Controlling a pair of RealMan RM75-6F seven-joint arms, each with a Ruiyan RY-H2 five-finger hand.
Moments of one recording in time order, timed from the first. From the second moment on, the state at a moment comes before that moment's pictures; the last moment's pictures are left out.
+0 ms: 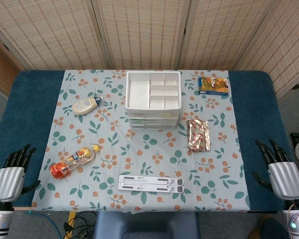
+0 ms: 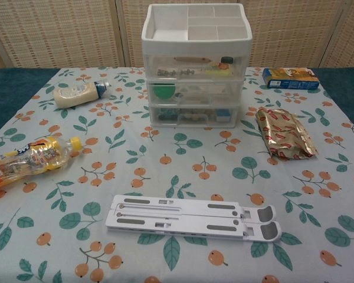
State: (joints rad) left arm -0.12 -1.17 -0.05 -1.70 1.46 1.47 0.20; right arm 0.07 -1.08 0.05 -1.71 -1.58 1.52 -0.13
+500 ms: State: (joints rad) left arm -0.13 -1.17 -0.05 -1.70 1.47 1.47 0.20; right arm 0.07 -1.08 0.04 -1.71 -1.59 1.52 -0.13
